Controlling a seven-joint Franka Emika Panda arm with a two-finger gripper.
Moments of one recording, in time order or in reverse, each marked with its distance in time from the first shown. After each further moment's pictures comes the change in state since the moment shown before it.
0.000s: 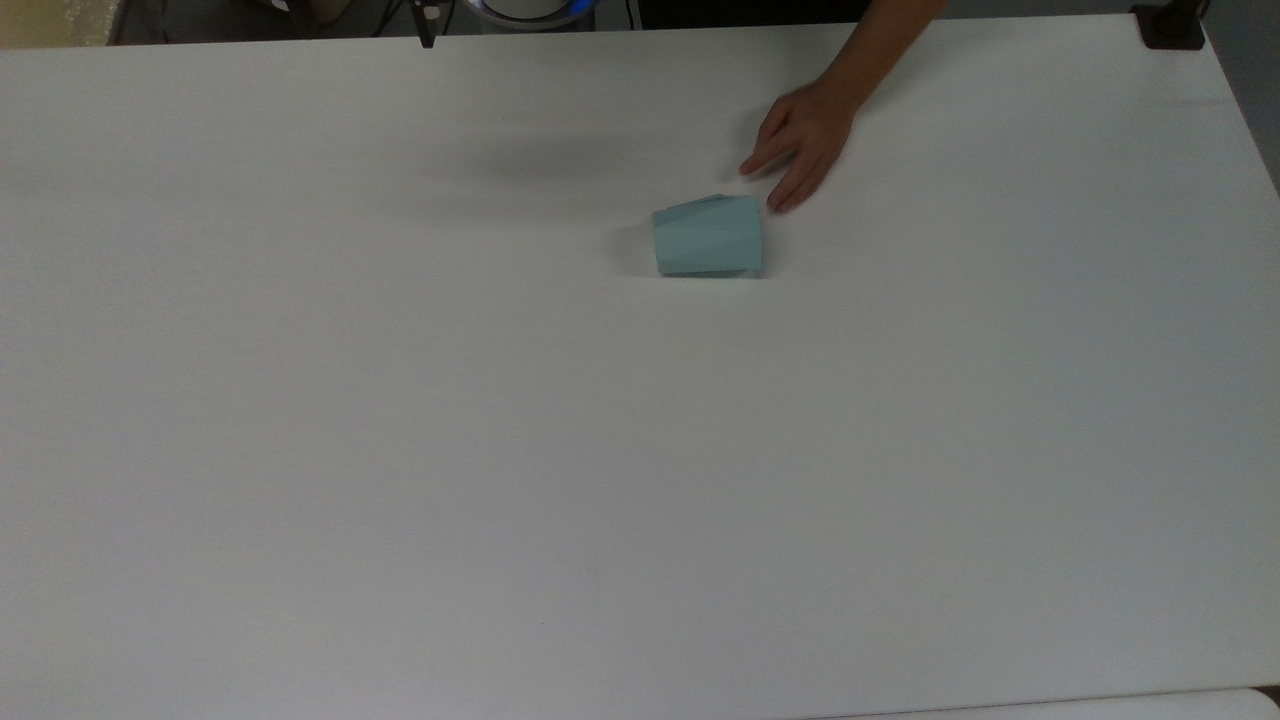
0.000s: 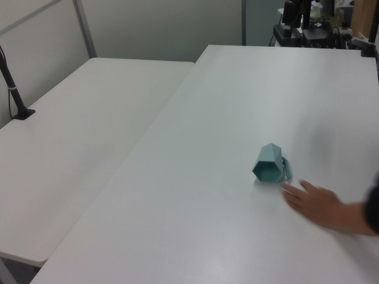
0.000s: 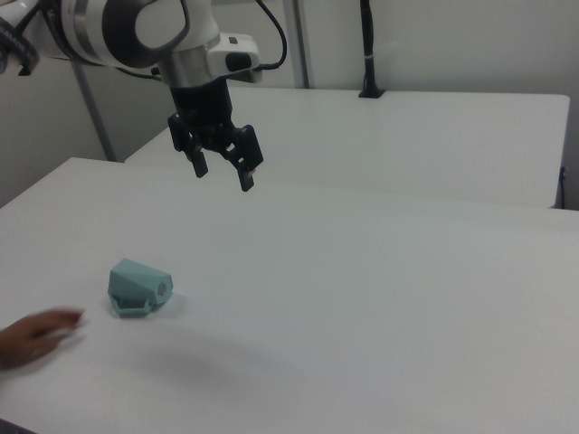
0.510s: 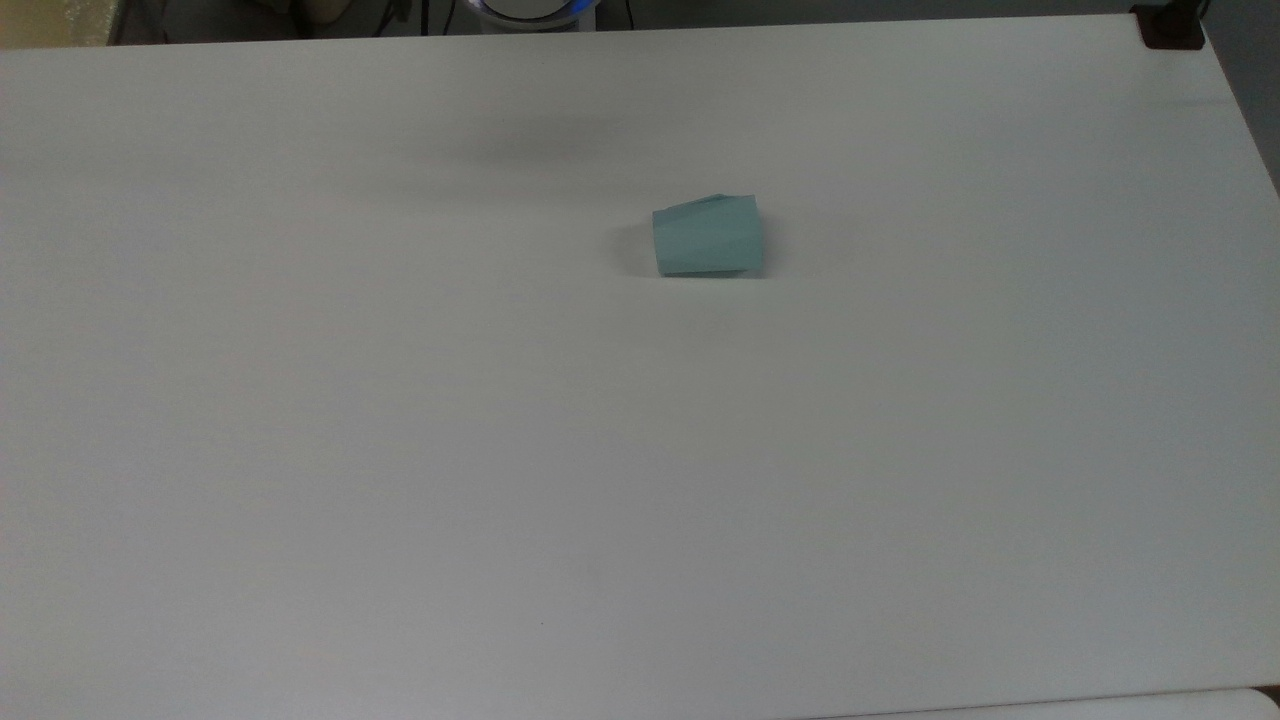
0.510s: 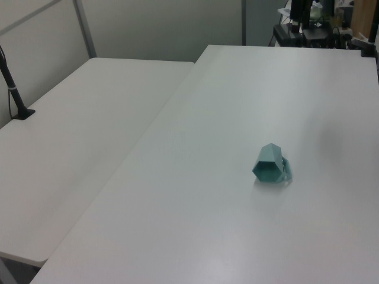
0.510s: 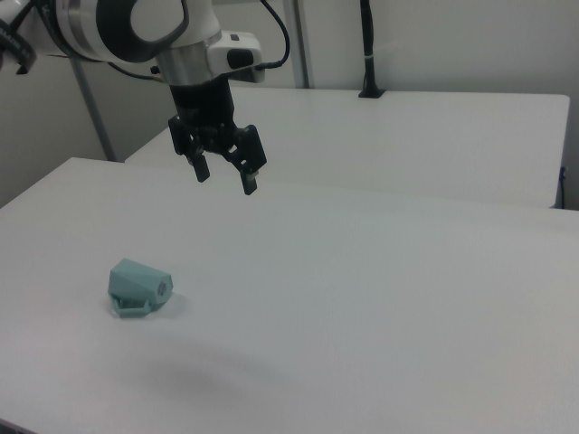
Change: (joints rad) arm -0.017 -0.027 -0.002 -0.003 -0.036 -0.048 -0.020
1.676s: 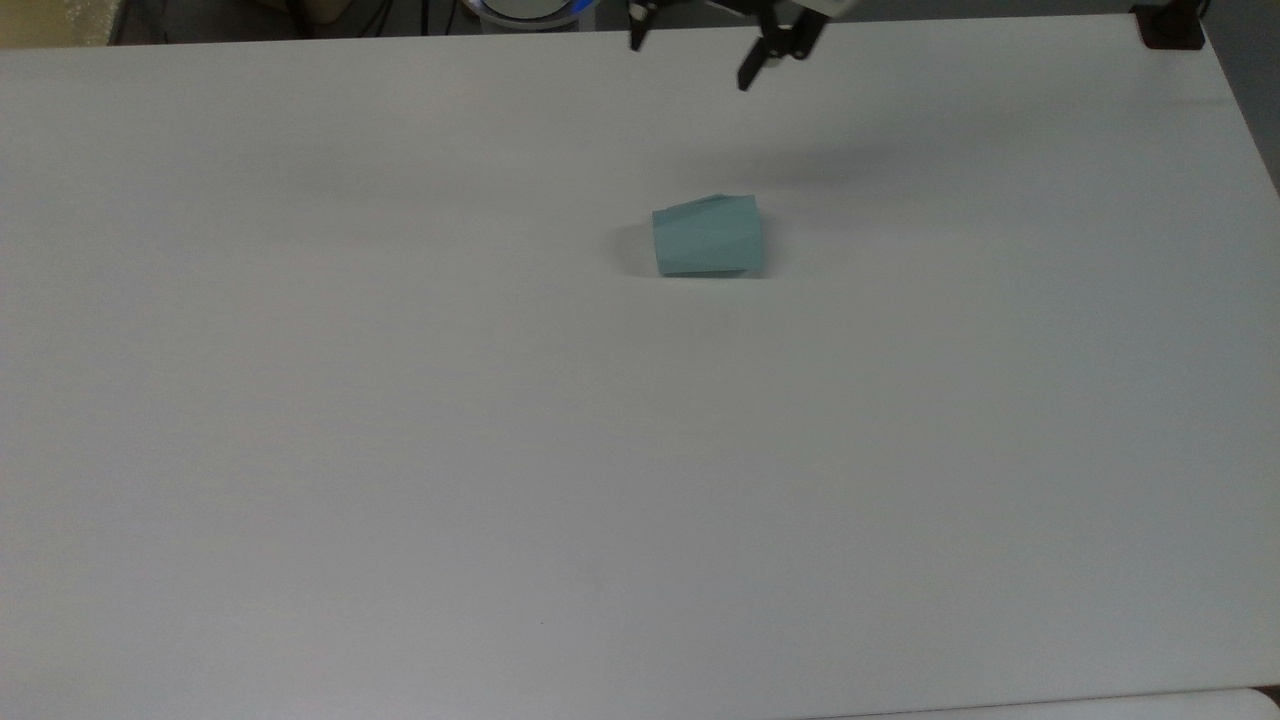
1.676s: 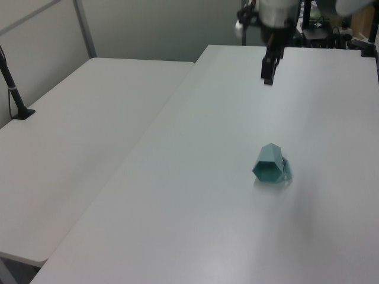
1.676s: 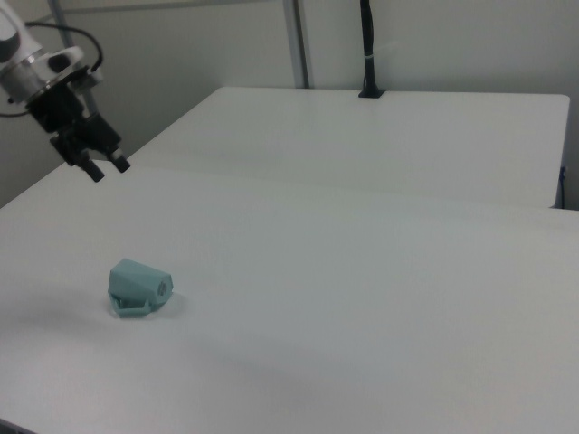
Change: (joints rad) arm 0.484 0.241 0.163 0.169 -0.373 -0.079 0.602
